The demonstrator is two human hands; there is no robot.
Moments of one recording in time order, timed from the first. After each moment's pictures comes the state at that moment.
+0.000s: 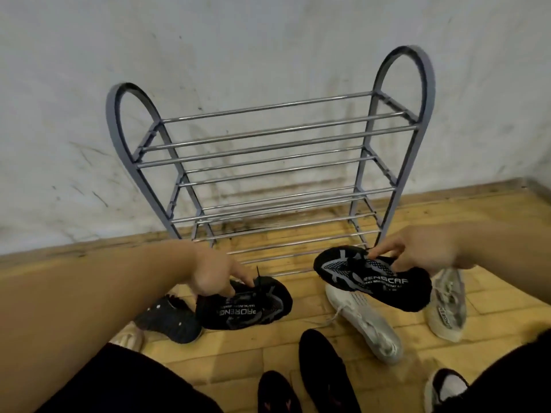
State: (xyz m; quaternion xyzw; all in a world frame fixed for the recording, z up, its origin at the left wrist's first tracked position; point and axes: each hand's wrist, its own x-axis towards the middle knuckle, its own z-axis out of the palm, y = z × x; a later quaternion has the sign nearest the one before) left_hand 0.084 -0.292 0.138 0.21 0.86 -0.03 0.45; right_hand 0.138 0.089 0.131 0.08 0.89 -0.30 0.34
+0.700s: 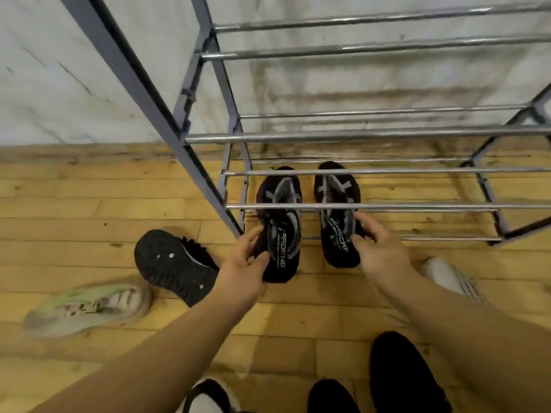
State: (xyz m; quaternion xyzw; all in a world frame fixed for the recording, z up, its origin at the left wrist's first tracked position) left_hand 0.031 -0.384 -0.159 -0.19 0.72 0.64 0.18; right_hand 0.008 -0.134 -0.169 0.22 0.82 -0.52 0.10
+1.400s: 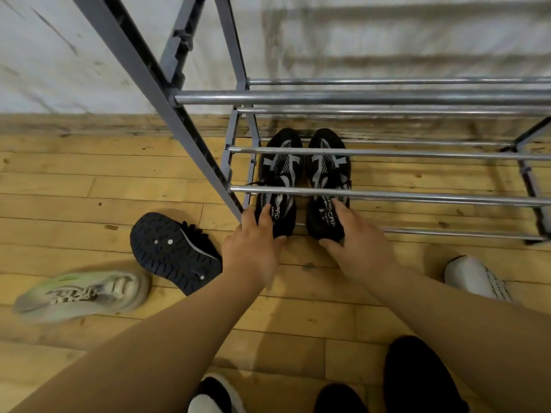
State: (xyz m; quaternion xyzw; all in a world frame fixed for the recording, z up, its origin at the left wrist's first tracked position) left_hand -0.010 -0.380 -0.208 -0.04 0.99 0.05 0.15; right_hand -0.022 -0.166 -0.232 -0.04 0.96 -0.26 0.13
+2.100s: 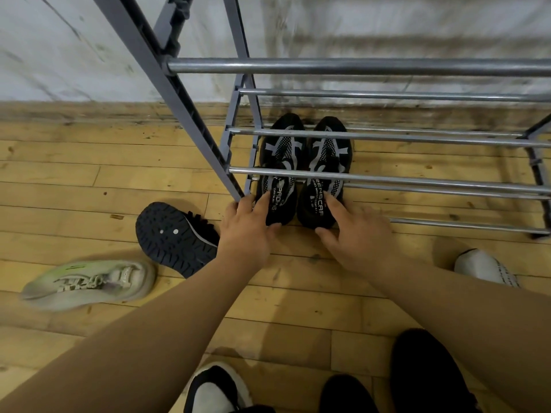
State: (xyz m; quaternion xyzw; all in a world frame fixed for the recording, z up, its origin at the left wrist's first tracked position) left_hand -0.017 -0.410 -0.232 -0.01 0.99 0.14 0.08; right_hand -0.024 -0.180 -0.234 -0.11 0.98 -0.11 0.10
